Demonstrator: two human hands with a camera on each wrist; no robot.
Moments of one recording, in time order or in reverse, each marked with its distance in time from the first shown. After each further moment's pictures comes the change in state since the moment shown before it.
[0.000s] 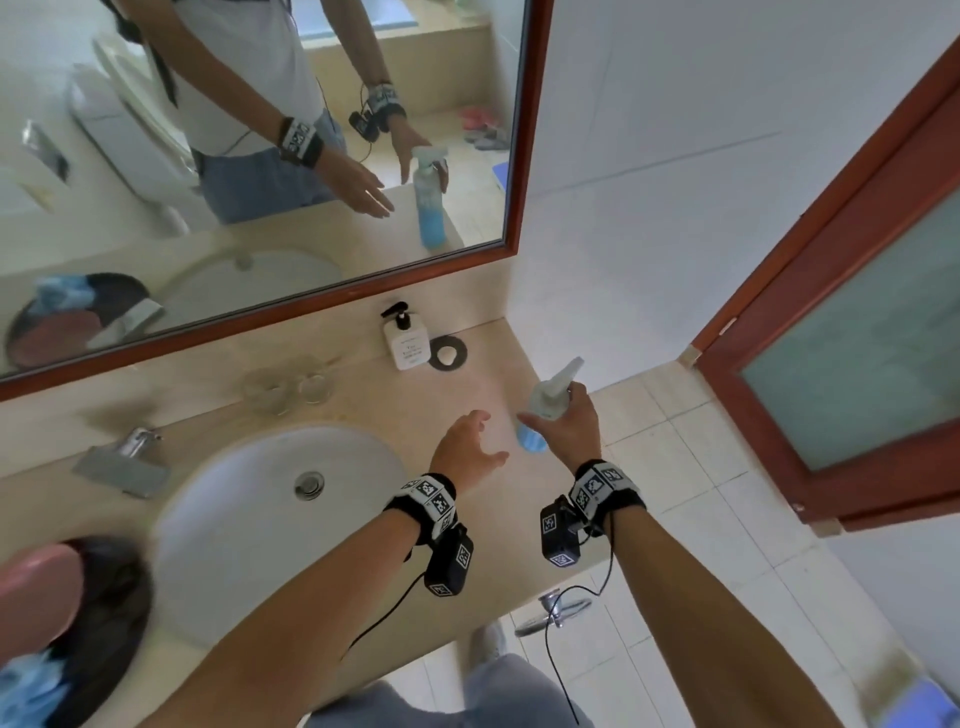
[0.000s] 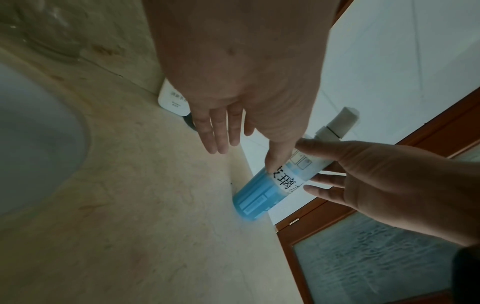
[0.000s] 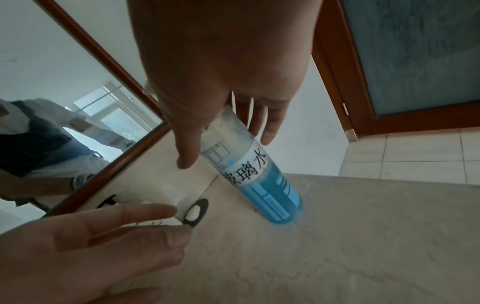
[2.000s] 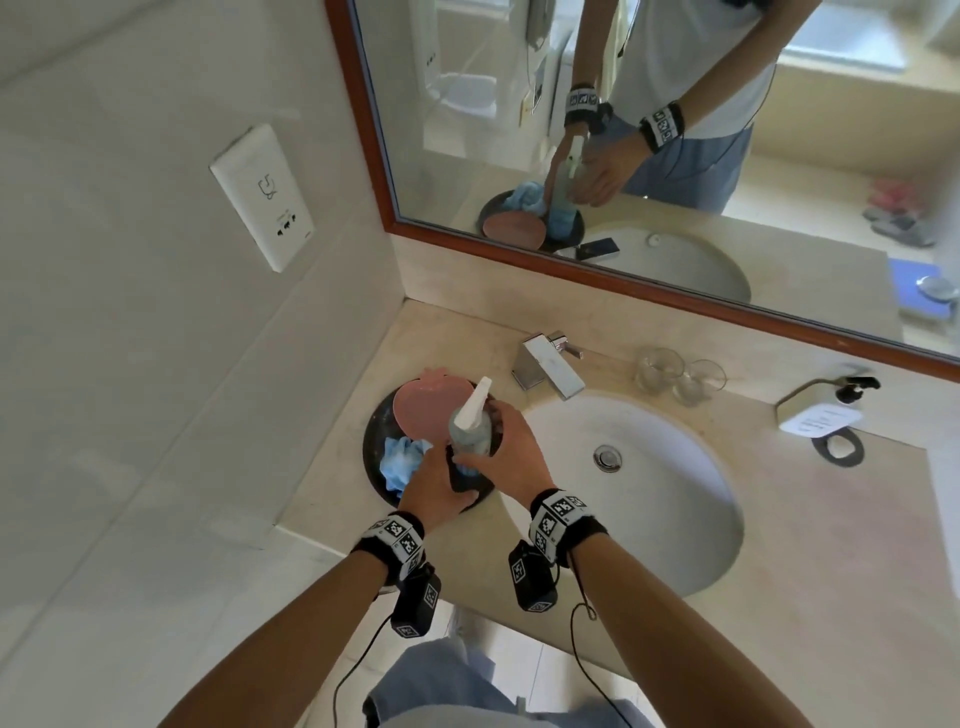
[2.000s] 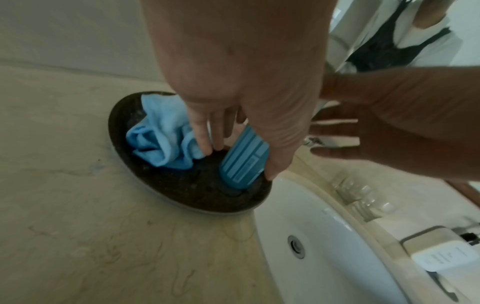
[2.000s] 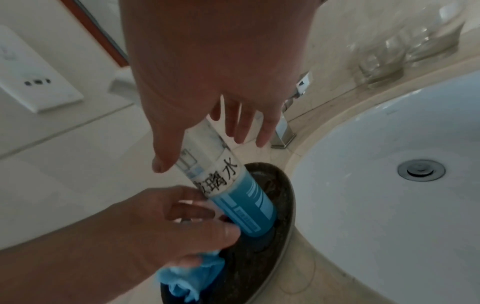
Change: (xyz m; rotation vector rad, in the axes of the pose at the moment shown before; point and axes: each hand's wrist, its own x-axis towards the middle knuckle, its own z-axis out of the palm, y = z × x) left_hand -0.323 -0.419 -0.216 -0.223 0.480 -0.590; right_hand -0.336 -0.208 0.447 -0.184 -0.890 -0.520
